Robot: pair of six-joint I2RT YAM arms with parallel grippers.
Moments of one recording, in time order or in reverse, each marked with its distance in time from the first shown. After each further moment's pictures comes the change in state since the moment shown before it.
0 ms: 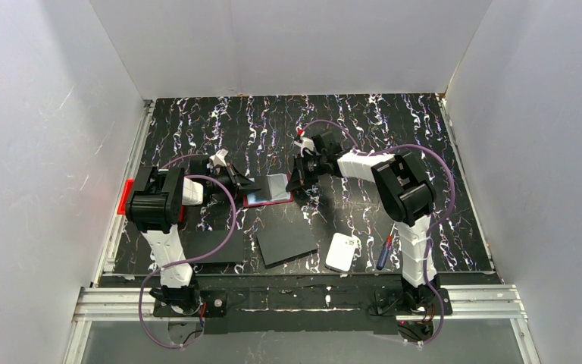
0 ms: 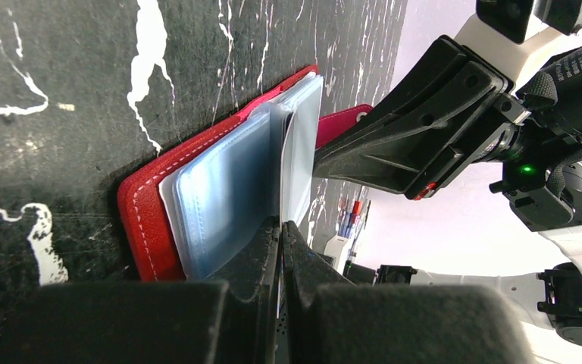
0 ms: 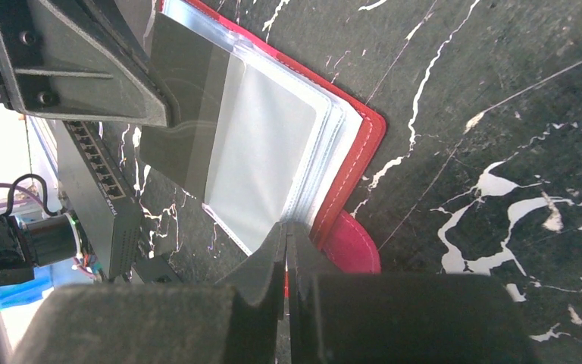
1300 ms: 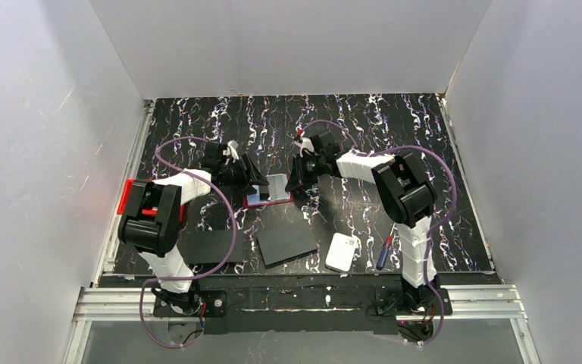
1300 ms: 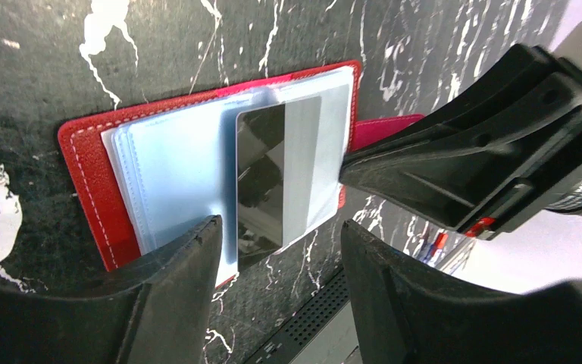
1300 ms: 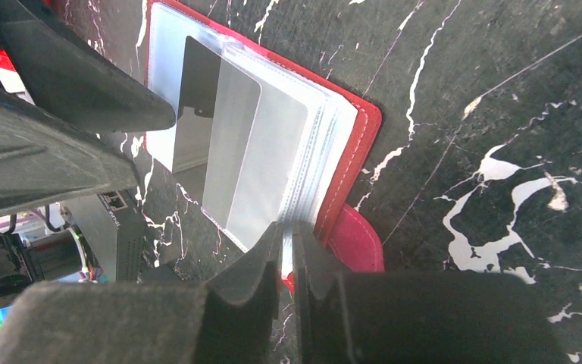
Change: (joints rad) left arm -0.157 -0.219 0.160 -0.590 -0.409 0.195; right arm 0.008 -0.018 0.000 -0.026 0.054 0.045
